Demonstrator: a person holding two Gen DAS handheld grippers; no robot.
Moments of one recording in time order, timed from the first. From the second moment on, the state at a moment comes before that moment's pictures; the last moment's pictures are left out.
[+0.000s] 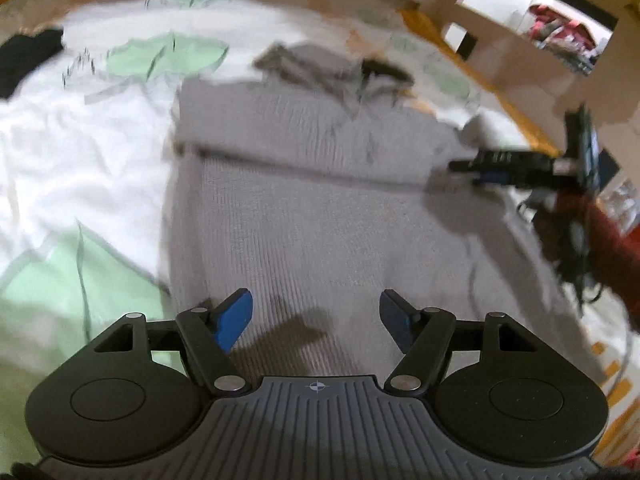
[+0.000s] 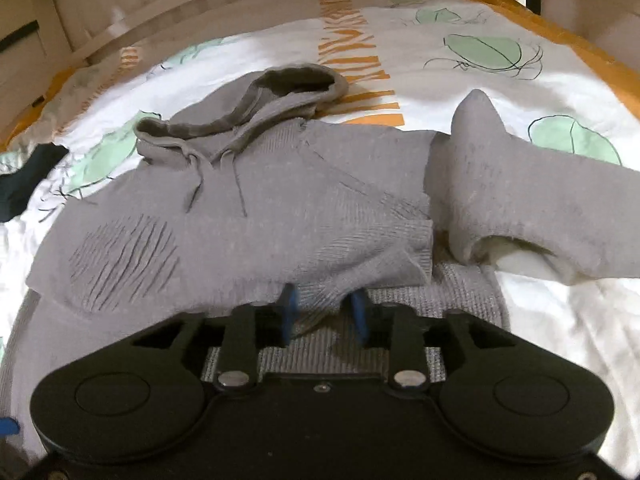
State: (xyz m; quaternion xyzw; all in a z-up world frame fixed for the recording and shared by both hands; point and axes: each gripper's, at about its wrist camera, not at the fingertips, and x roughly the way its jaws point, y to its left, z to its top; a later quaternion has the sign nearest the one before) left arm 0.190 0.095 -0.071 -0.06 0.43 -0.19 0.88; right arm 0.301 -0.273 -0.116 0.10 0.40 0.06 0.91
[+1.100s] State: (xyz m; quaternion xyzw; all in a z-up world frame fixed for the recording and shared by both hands) left arm 0.335 0.145 -0.105 -0.11 0.38 0.01 0.92; right arm 0.352 -0.292 -0.061 0.10 0.33 0.06 0.94
